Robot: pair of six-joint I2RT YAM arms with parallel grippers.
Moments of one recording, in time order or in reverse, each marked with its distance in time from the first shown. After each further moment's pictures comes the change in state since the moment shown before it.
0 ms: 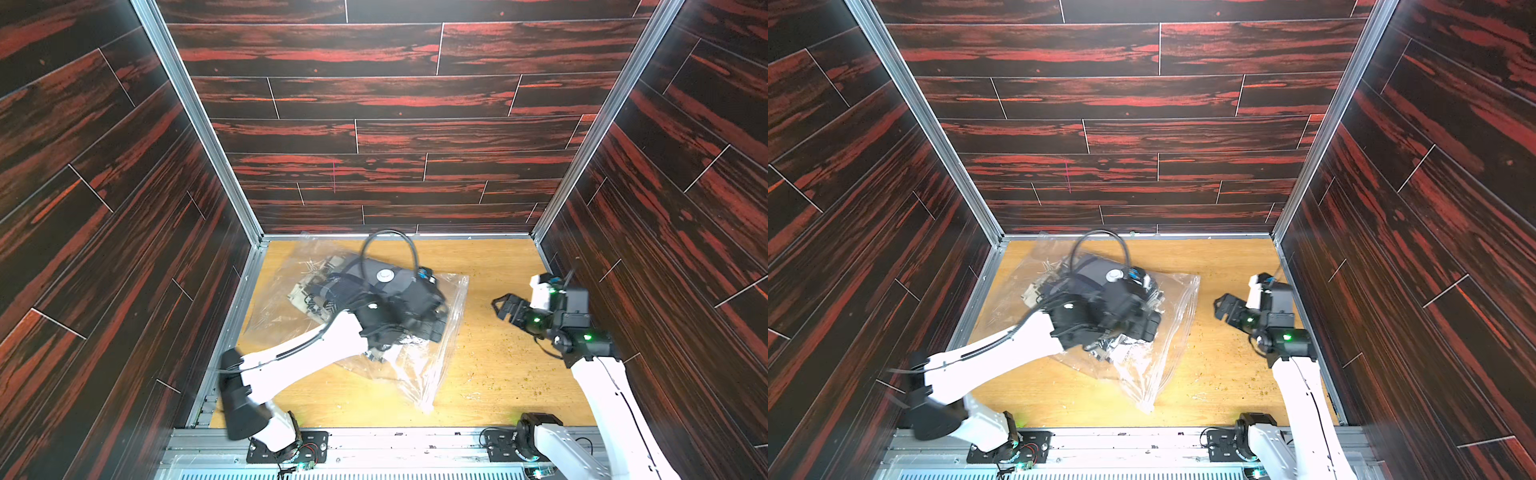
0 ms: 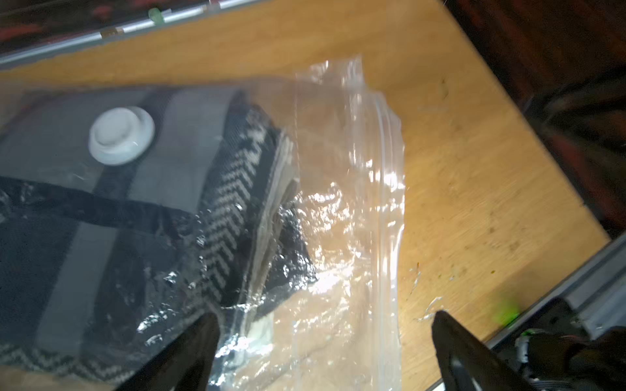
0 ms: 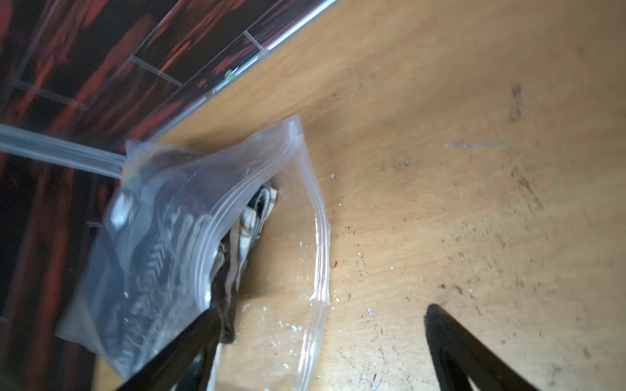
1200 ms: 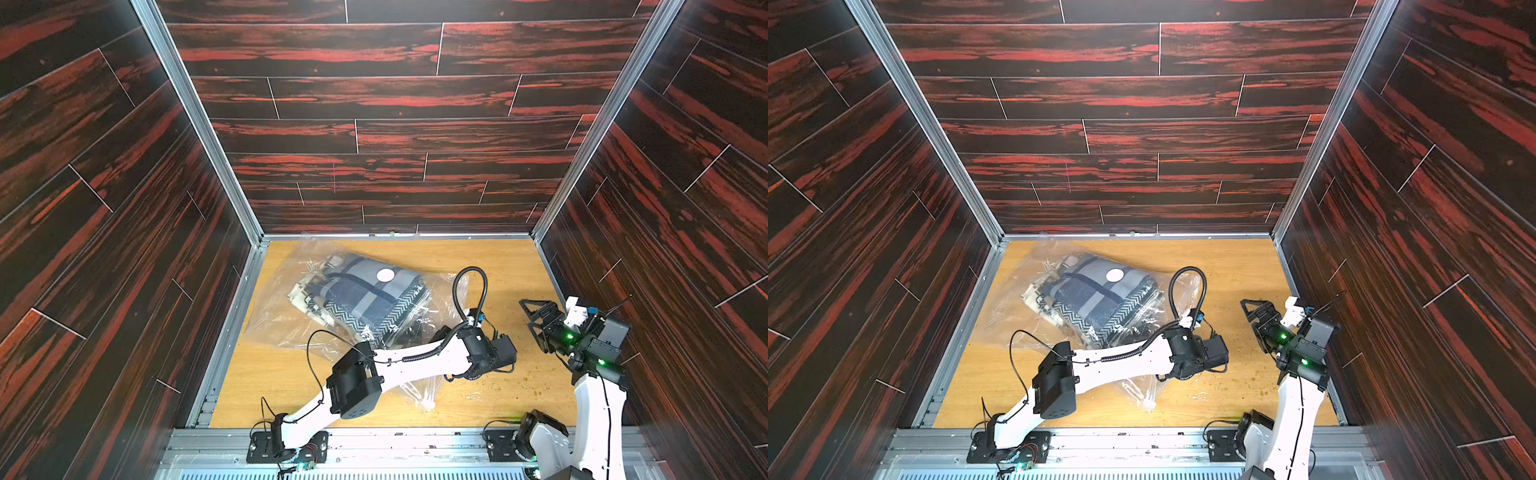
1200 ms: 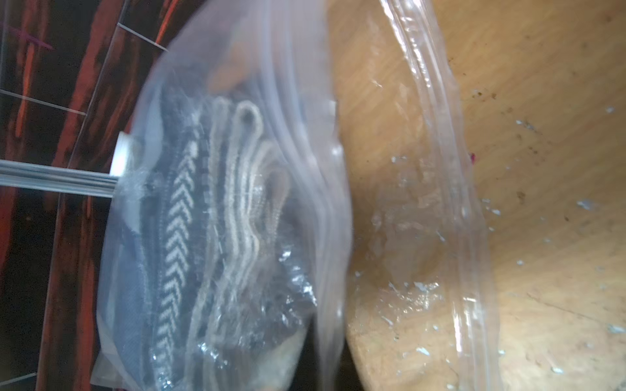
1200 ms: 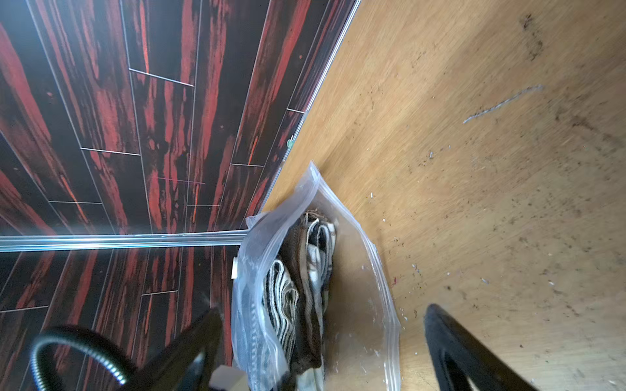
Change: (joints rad) left arm -0.190 0.665 0.498 -0.441 -0.518 -0.098; right arm -0.426 -0.138 -0.272 0.259 -0.518 0.257
